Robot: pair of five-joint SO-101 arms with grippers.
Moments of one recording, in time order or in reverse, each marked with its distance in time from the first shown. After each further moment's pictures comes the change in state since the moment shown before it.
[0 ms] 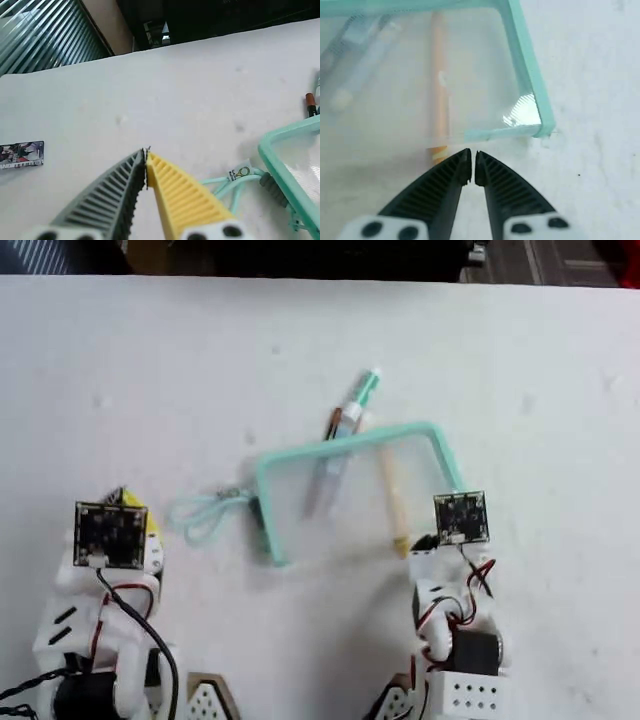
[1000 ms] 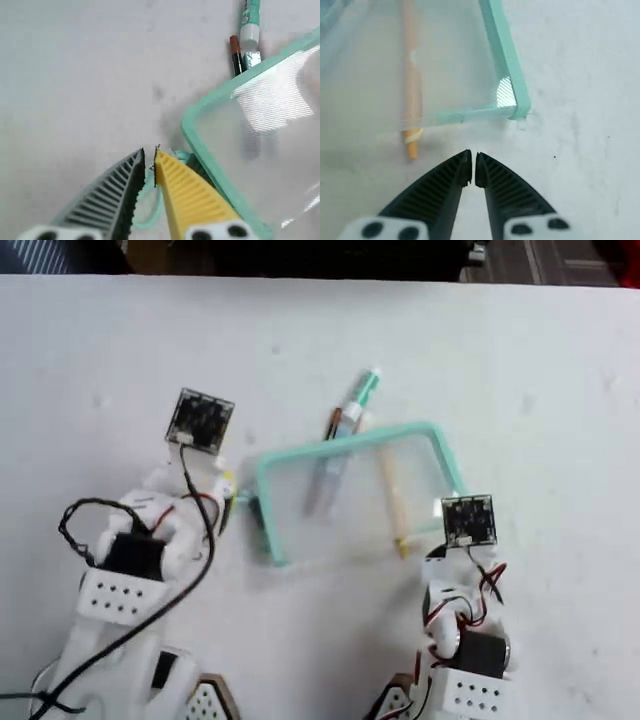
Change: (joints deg) left arm 17.8 52.2 -8.6 -21.0 8.3; right arm 6.3 0.0 0.0 2.9 7.9
